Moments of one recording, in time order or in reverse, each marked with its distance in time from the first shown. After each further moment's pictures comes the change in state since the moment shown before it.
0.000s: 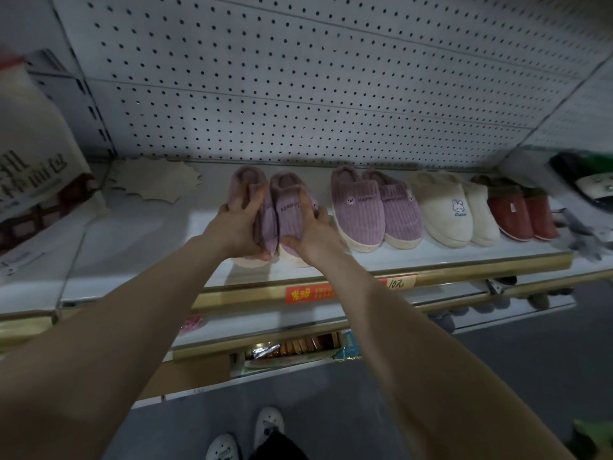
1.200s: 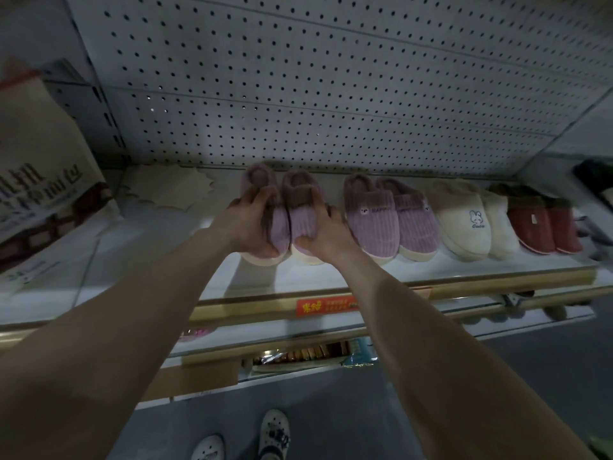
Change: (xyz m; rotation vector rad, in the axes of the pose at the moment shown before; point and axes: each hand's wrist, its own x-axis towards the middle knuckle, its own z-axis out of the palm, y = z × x) left_hand 0.023 -0.011 -0.017 0.013 0.089 0.082; right_hand 0.040 0.008 -0.002 0.016 -0.046 0.018
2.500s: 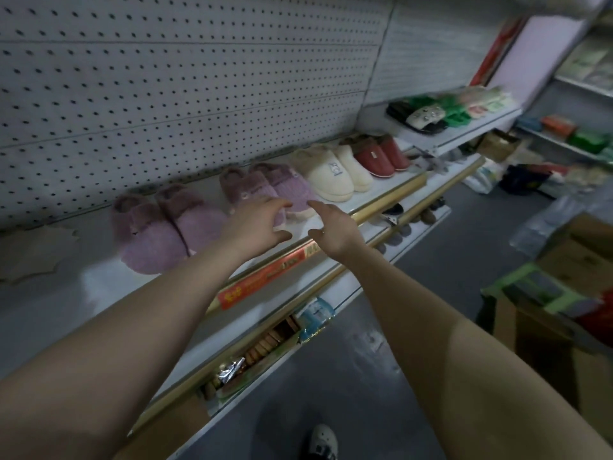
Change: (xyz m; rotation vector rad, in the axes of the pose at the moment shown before) left_hand -0.014 0.193 0.017 -0.050 -0.096 0.484; right_hand -0.174 0.109 -0.069 0.022 0.375 0.230
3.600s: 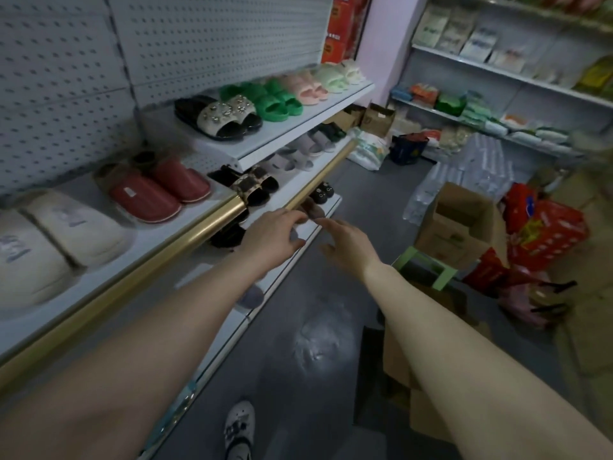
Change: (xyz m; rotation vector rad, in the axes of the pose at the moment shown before) left_hand 0.351 0.419 0.278 -0.140 -0.112 0.321; right_hand 0.008 0.524 -0.212 -0.085 0.084 0.319
